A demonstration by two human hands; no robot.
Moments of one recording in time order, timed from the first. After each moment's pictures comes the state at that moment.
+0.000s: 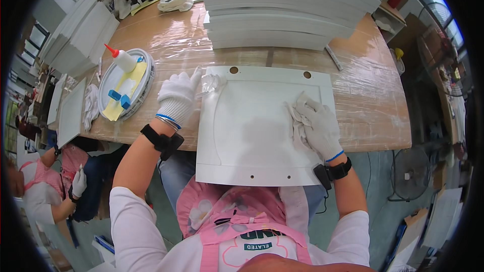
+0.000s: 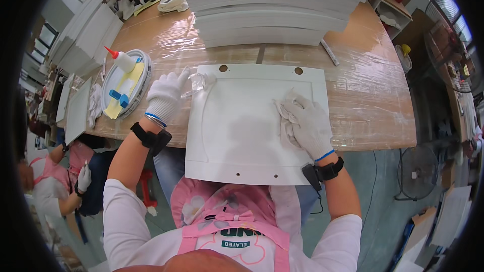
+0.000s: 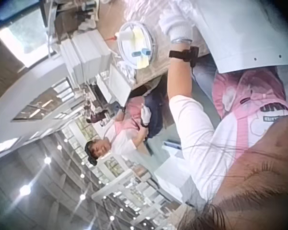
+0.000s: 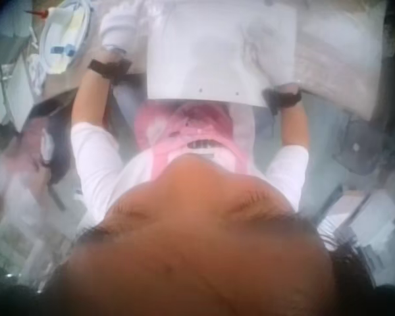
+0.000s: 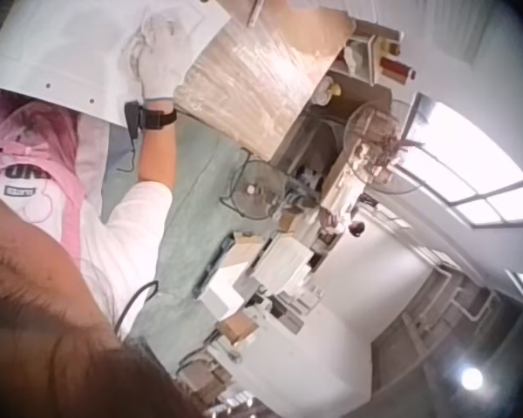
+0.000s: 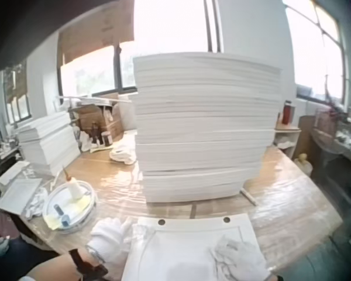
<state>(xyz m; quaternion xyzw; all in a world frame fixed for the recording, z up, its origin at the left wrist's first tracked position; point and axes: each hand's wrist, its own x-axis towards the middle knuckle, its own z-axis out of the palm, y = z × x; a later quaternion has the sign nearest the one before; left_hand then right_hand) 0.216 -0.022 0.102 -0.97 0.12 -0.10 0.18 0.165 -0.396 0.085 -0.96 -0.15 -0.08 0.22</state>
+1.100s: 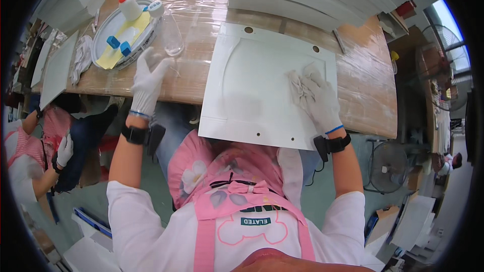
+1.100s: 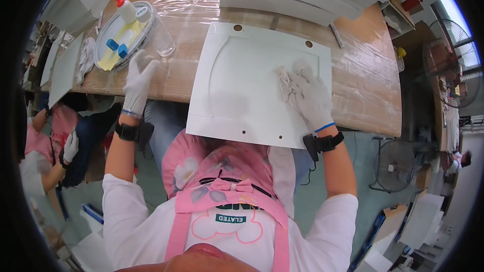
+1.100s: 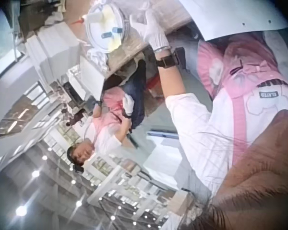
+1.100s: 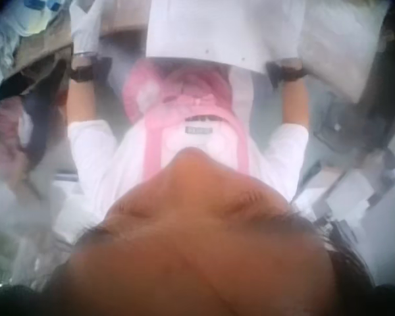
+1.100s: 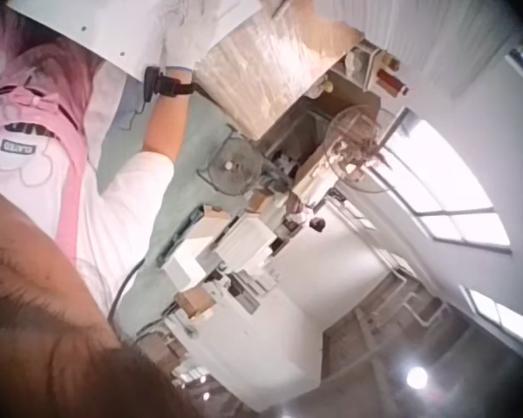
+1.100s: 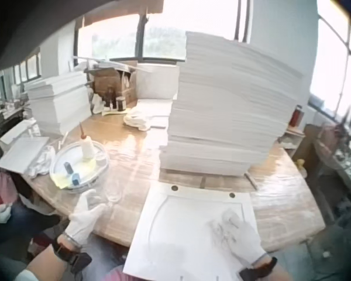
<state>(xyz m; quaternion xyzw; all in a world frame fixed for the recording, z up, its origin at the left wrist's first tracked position) 0.119 0.060 0.061 -0.82 -0.17 -0.17 -0.52 0.146 -0.386 0.075 -0.98 -0.17 -0.03 0.14</state>
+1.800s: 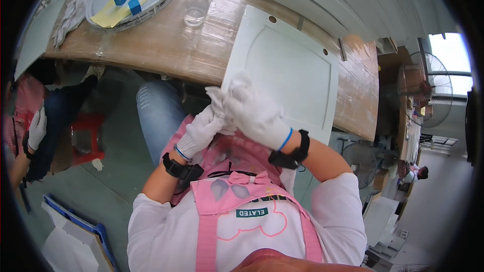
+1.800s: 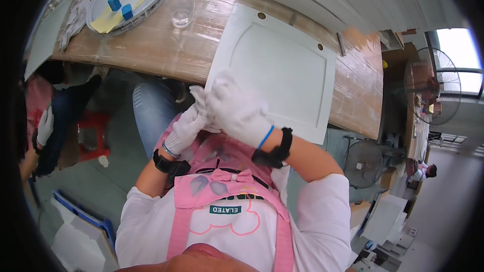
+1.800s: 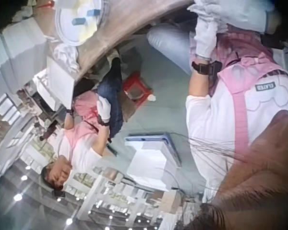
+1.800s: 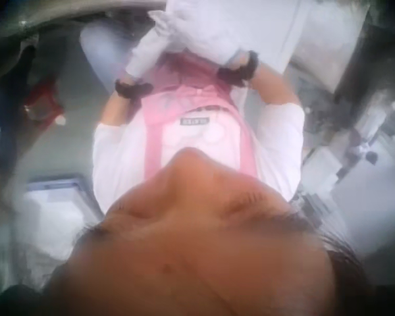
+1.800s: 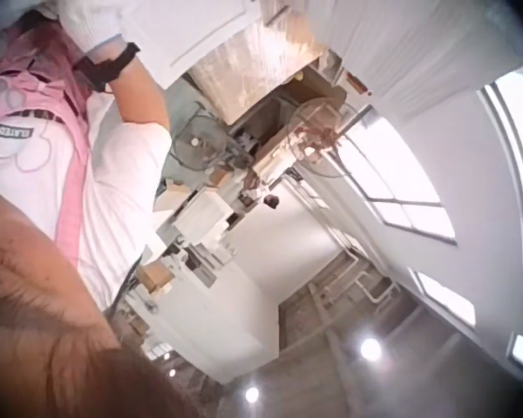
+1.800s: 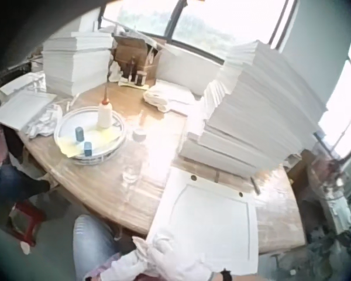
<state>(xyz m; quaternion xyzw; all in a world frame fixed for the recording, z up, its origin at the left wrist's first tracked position) -0.015 -0.023 -0.029 -0.48 0.00 0.15 -0.87 0.082 -0.185 0.062 -0.84 -0.53 -0.06 0.10</state>
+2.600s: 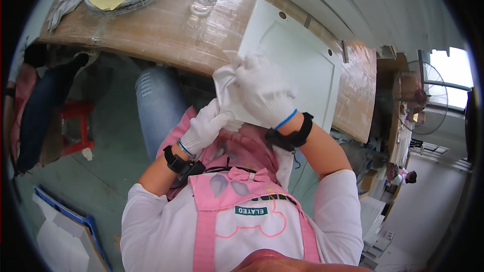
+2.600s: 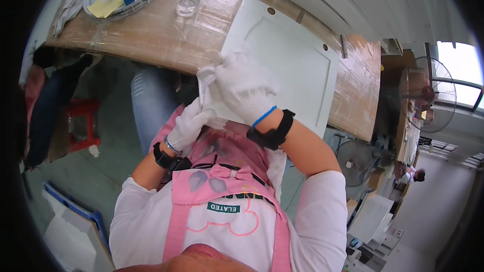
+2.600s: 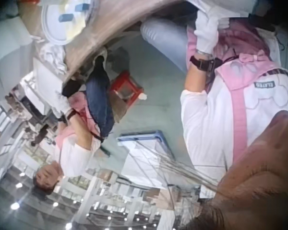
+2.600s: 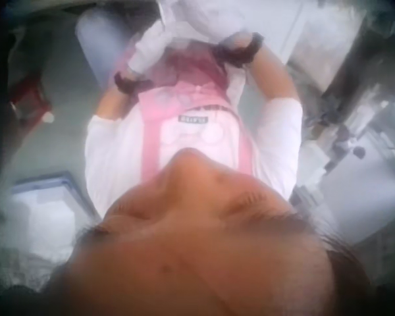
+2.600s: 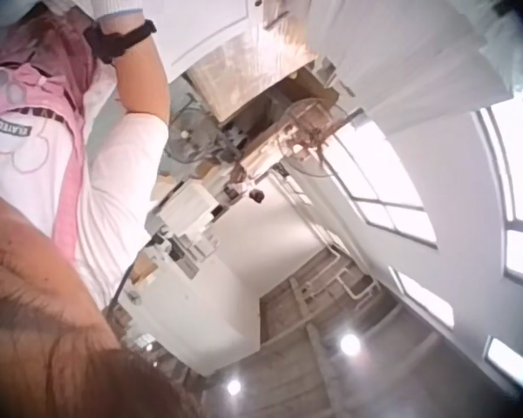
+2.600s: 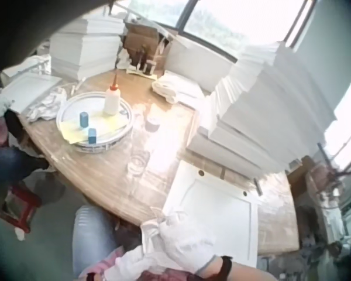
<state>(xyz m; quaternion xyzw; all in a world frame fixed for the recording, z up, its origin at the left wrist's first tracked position) -0.013 -0.027 -0.030 -0.45 -0.02 0.17 -0.88 0.102 -0.151 0.107 -0.89 -0.46 0.01 0.00</state>
